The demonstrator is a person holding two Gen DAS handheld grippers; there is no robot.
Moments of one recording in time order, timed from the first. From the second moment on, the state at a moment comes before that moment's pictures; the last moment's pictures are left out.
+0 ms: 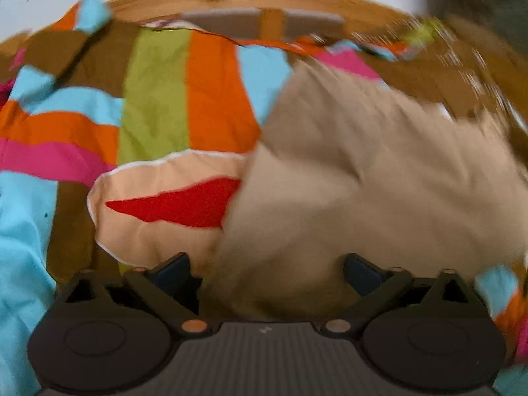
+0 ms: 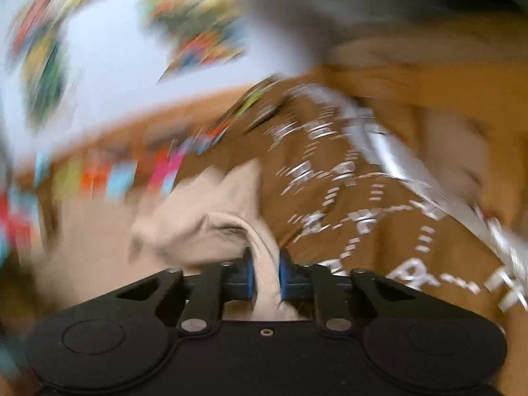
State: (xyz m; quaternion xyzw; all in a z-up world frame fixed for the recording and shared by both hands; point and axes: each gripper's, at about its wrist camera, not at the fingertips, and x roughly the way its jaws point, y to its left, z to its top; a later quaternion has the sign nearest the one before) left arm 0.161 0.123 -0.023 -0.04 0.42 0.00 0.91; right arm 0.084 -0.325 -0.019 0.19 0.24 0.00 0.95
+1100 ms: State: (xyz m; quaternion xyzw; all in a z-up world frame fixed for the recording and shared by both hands) left arm 0.121 0.172 0.003 -0.17 0.33 0.10 0.92; right arm 0.052 -0.314 -0.011 0.12 0.33 -0.03 0.93
